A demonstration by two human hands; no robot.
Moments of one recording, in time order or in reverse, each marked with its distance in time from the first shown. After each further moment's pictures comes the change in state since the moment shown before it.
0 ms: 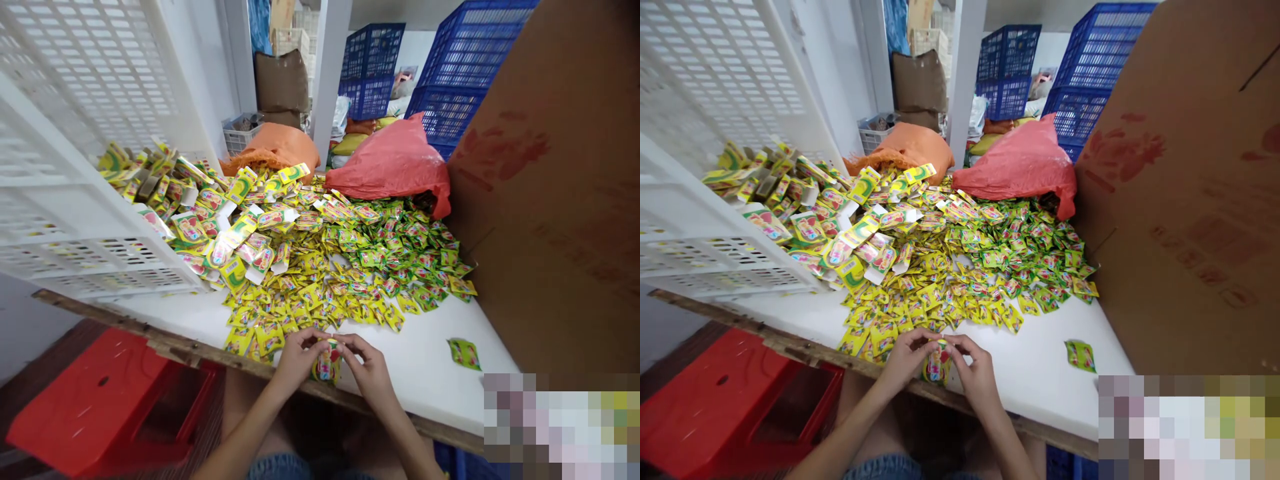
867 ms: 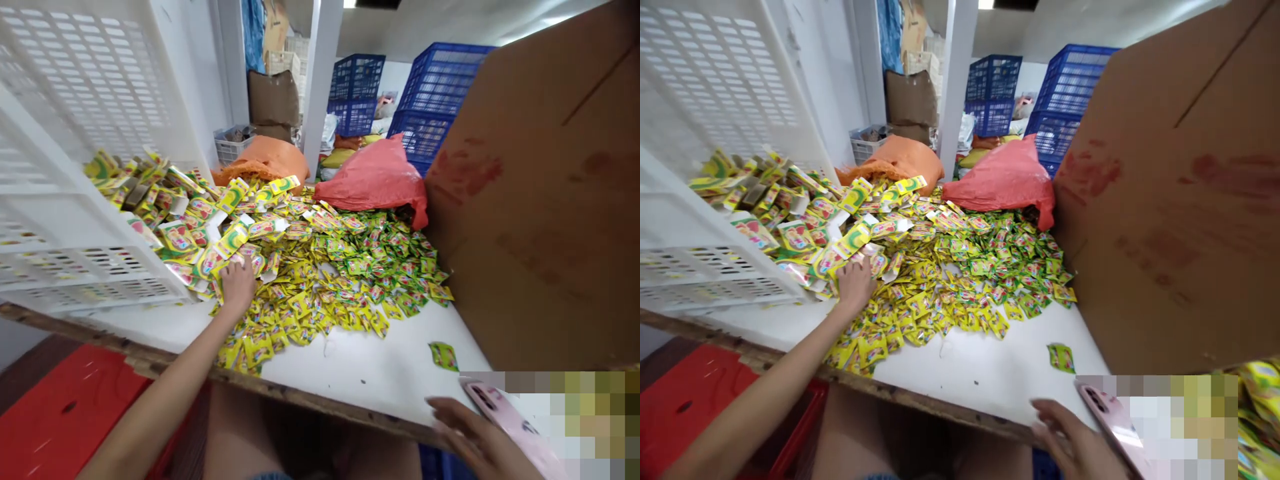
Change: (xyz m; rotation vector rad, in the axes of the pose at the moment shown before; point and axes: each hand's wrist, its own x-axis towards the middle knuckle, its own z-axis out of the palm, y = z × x) left_hand 0.112 0.036 -0.122 1.502 0.507 0.072; right_hand -0.097 -0.019 -0.139 -0.644 0.231 0.164
